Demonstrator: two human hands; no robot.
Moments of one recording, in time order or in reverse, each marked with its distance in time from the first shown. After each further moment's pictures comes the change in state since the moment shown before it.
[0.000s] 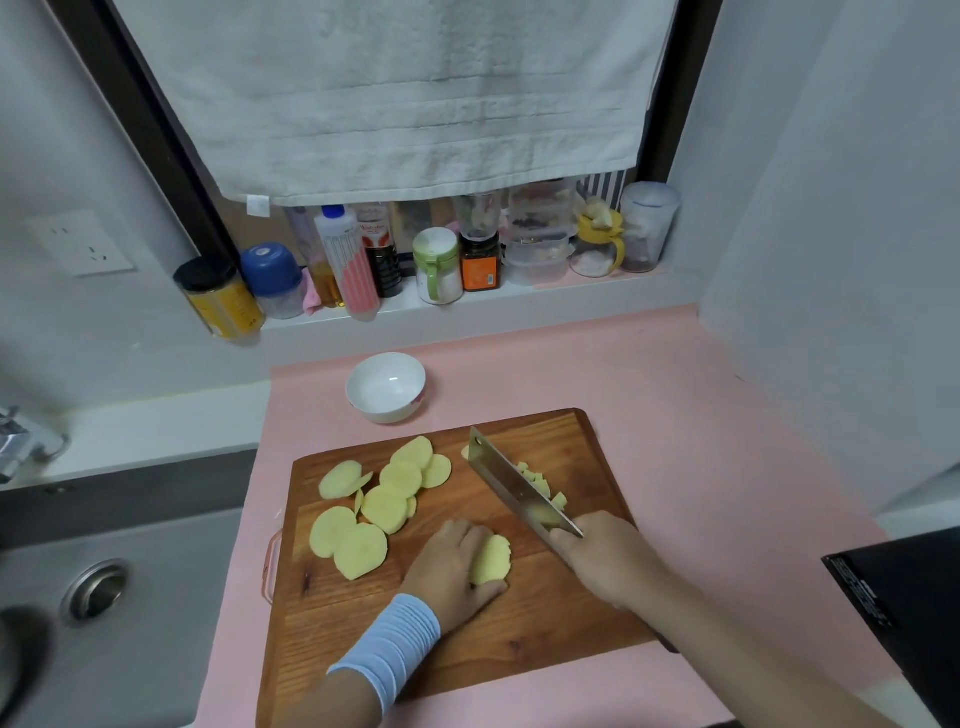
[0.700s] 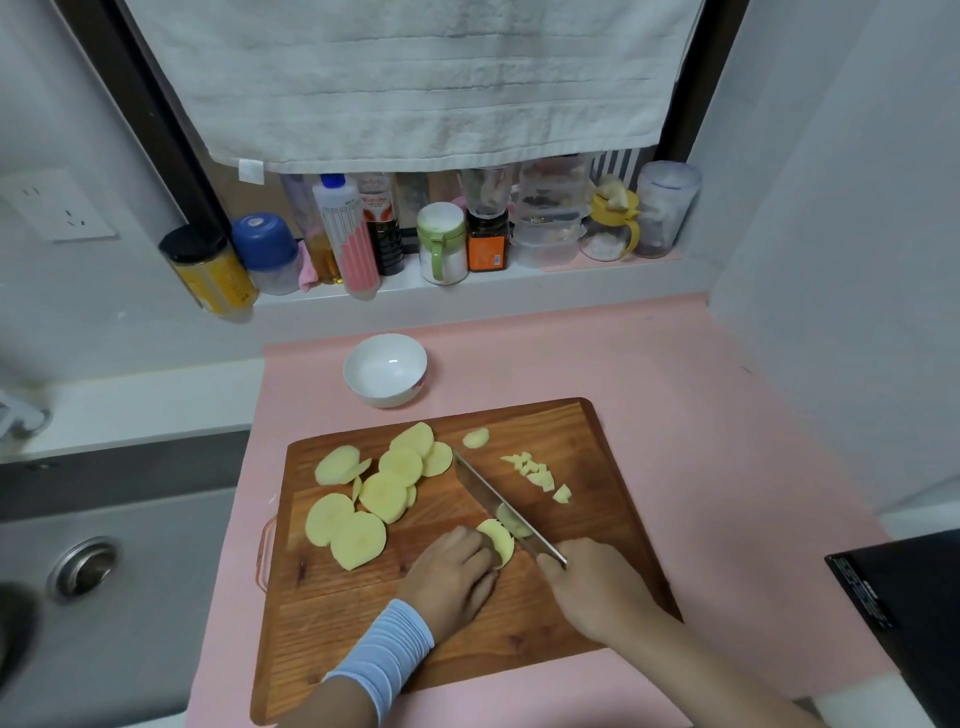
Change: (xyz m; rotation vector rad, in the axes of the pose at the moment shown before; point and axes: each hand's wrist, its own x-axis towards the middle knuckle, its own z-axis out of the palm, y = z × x) left_hand -0.010 -0.011 0.017 -0.057 0.290 0.385; right_hand -0.001 -0.001 0.041 -0.133 -0.006 0.006
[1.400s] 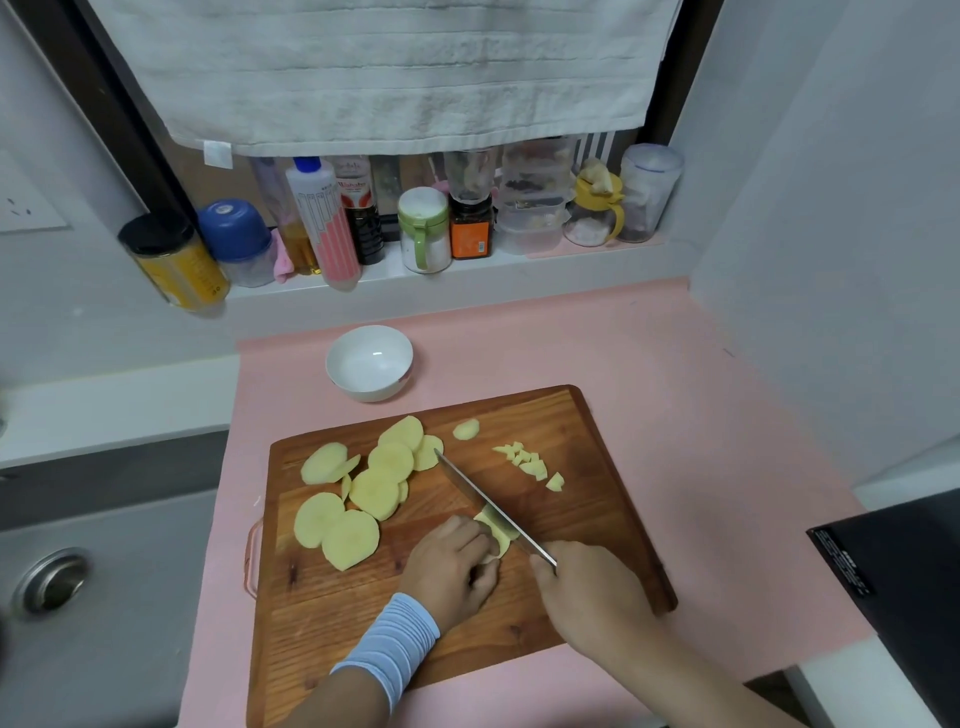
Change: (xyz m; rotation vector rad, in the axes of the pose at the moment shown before) left_hand 0.007 0.002 0.002 -0.118 0.067 -0.082; right_hand -0.026 -0.019 0.004 -0.087 0.129 -0.024
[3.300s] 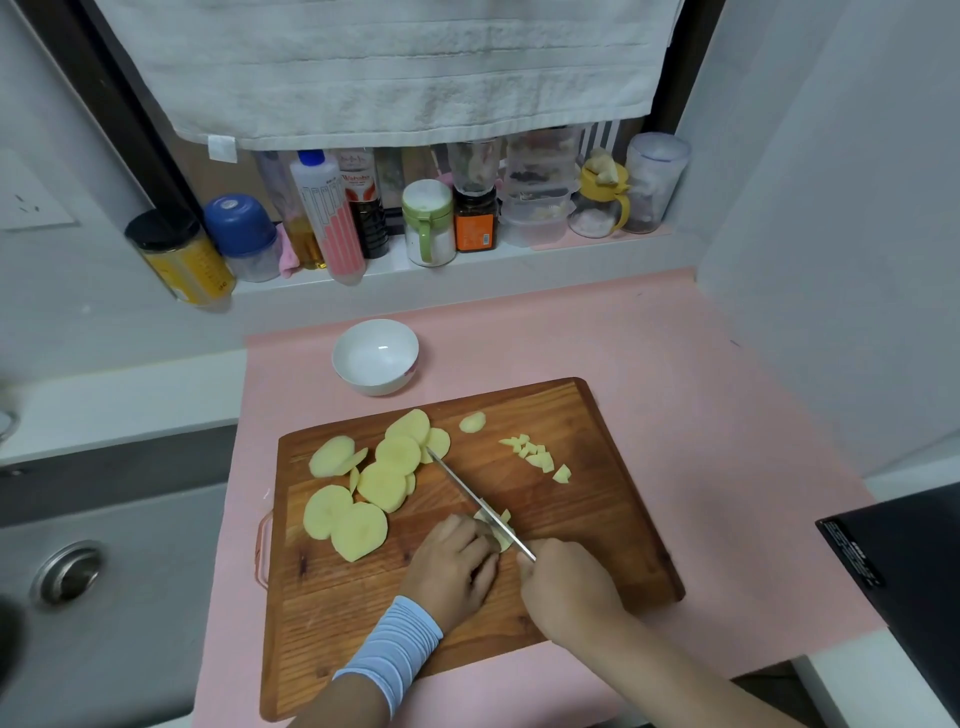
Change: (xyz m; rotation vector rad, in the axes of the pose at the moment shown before) left_hand -0.015 -0.003 0.002 0.055 0.025 0.008; right_hand 0.009 -0.016 0.026 0.078 -0.087 0.068
